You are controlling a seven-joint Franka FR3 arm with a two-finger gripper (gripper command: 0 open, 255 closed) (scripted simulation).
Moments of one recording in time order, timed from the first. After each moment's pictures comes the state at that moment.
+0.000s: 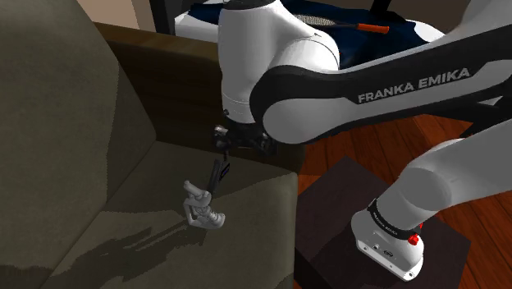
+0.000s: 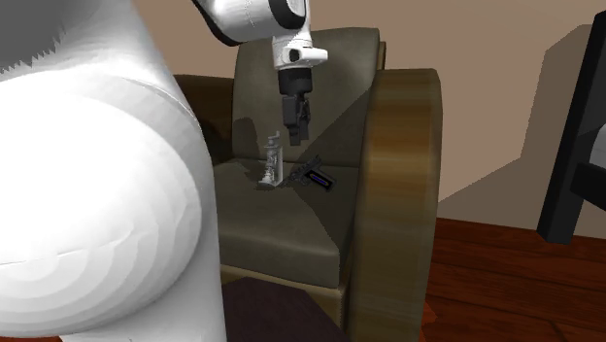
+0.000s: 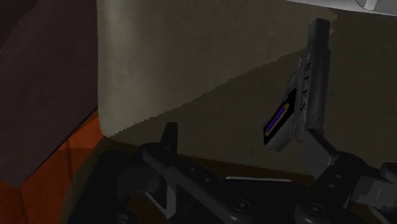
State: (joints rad) arm -0.19 -0.38 0.90 -2.34 0.23 2.06 1.36
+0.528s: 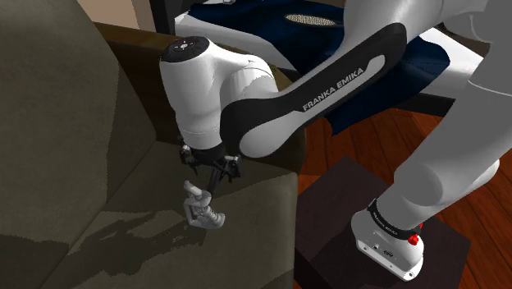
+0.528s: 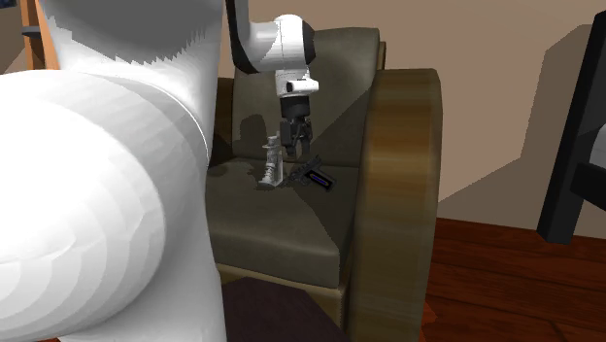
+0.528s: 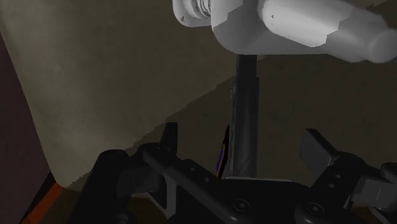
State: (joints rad) arm -0.31 0.18 1.16 -2.14 -0.31 2.12 1.98
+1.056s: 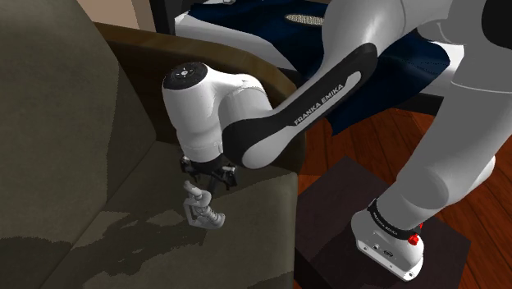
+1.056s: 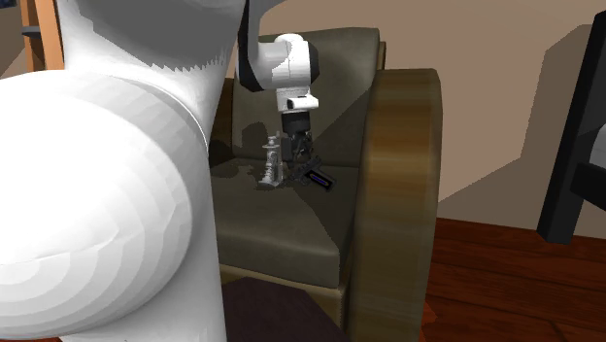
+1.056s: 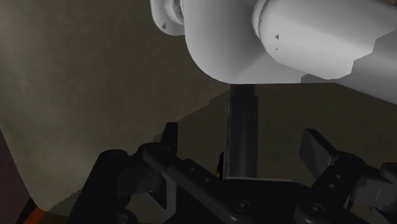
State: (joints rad) arm -0.23 0.30 1.07 -2.15 -0.45 2.18 2.09
